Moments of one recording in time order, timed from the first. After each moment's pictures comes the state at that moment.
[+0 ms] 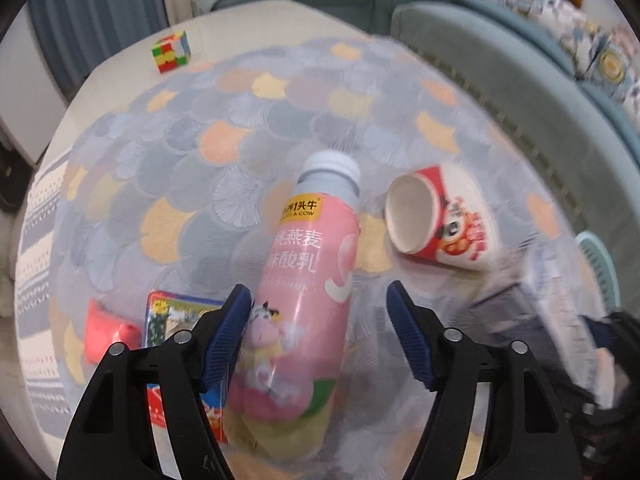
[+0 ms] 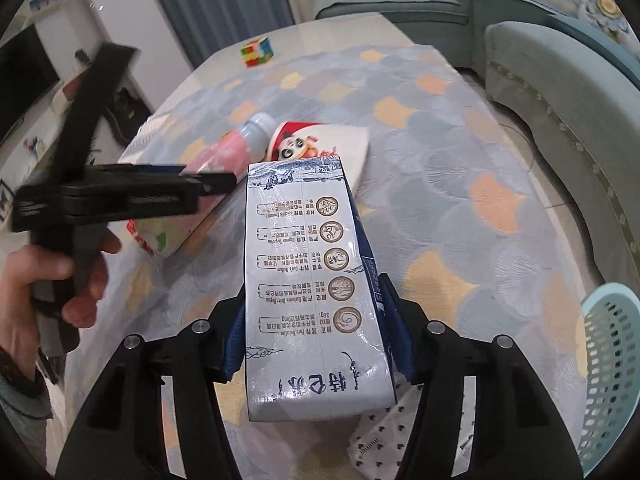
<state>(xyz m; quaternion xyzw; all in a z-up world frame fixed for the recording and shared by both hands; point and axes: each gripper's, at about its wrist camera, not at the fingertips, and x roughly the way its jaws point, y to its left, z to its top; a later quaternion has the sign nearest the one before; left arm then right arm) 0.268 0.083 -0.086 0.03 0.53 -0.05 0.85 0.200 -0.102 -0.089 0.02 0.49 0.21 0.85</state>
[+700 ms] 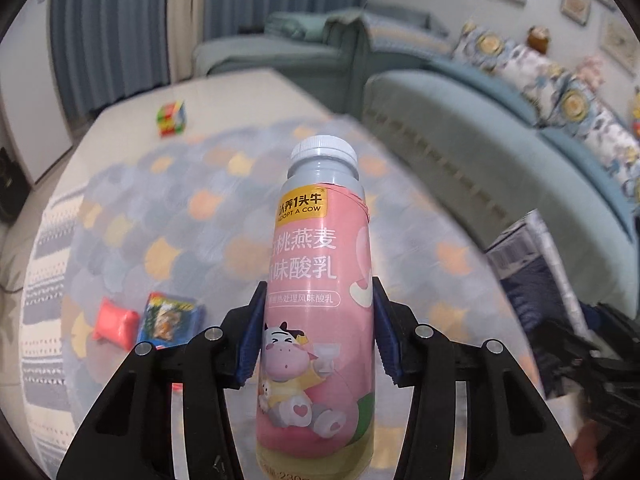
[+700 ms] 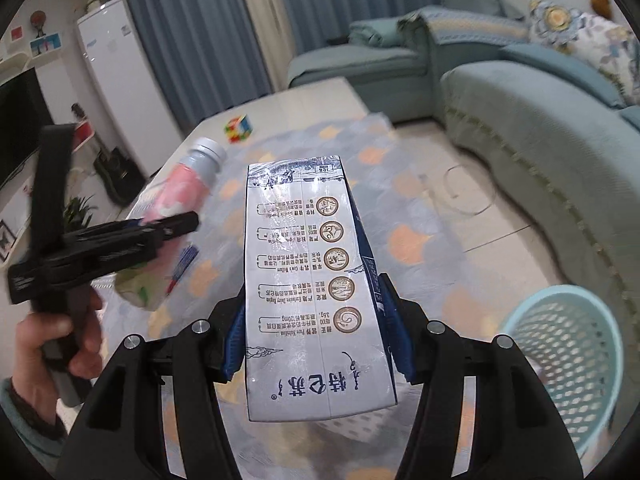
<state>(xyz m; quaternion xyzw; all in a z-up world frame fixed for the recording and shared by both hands) 0.186 0.039 0.003 -0.02 0.40 -0.08 0.91 0.152 -0.179 -0.012 0.06 0.39 0.16 0.90</state>
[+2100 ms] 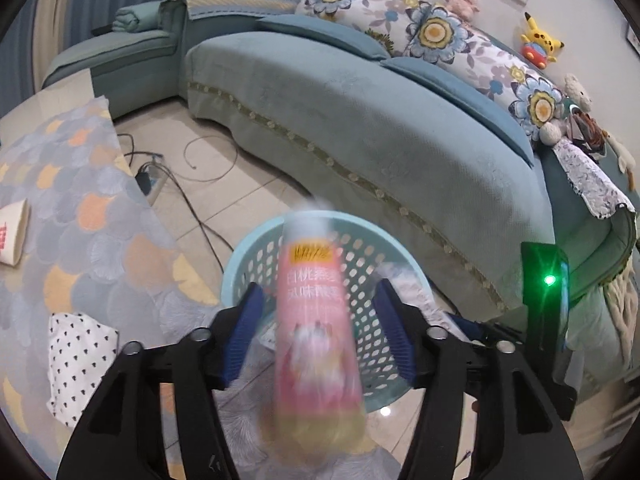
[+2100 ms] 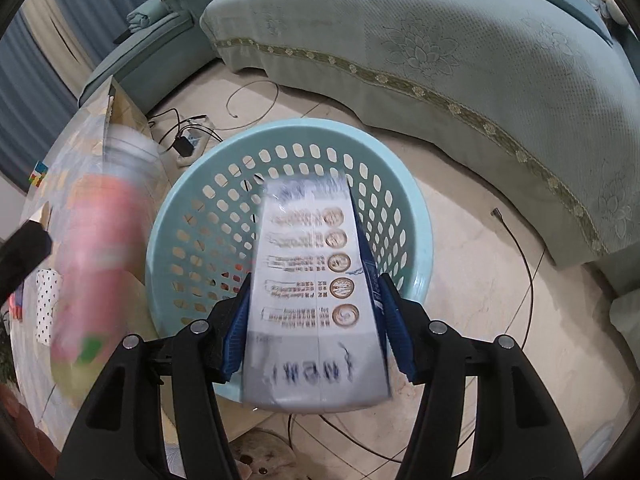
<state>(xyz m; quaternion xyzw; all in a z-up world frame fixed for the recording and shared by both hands) 0.128 -0.260 -0.066 -0.01 0.42 -0.29 0.86 0.078 -0.452 -0.134 0.18 0.51 -0.12 0.83</state>
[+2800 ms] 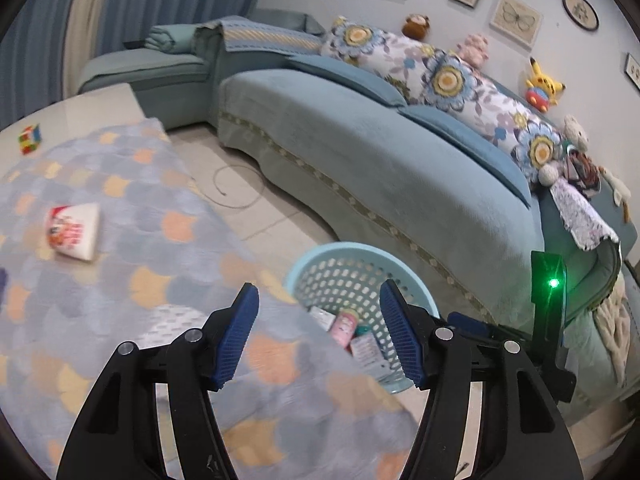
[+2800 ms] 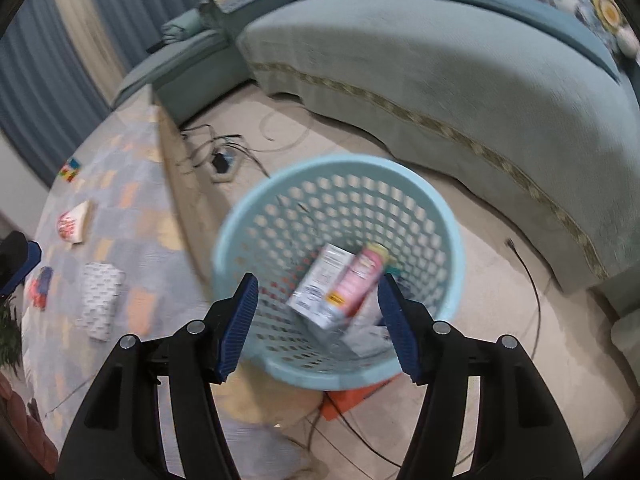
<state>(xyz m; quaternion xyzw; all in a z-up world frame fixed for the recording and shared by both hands) 0.099 -0.165 -0.011 -0.05 0.37 -0.26 0.89 0.068 -0.398 -0.078 0.16 0.46 -0.07 0.87</state>
